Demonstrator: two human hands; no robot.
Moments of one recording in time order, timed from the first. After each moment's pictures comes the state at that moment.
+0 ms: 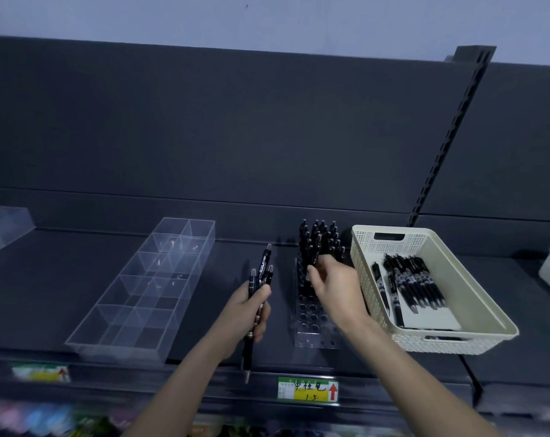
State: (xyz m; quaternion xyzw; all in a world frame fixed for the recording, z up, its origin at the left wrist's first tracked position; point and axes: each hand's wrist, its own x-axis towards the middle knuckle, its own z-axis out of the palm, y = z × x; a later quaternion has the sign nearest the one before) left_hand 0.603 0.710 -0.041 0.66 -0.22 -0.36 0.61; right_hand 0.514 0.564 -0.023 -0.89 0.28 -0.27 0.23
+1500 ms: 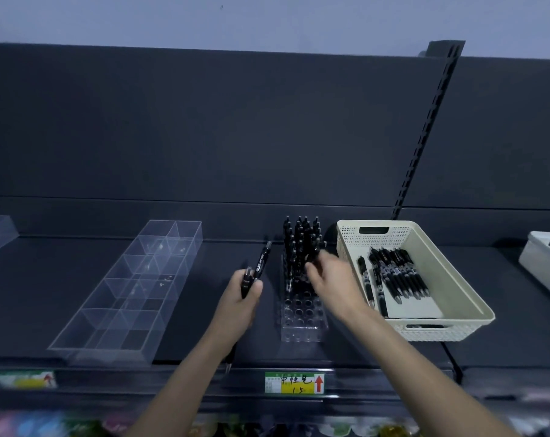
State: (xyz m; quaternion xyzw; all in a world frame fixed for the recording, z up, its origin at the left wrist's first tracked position) left_hand 0.591 0.696 -0.045 0.72 -0.27 -0.24 0.59; right_hand 0.494 0.552 -0.010 -0.90 0.28 -0.21 0.25
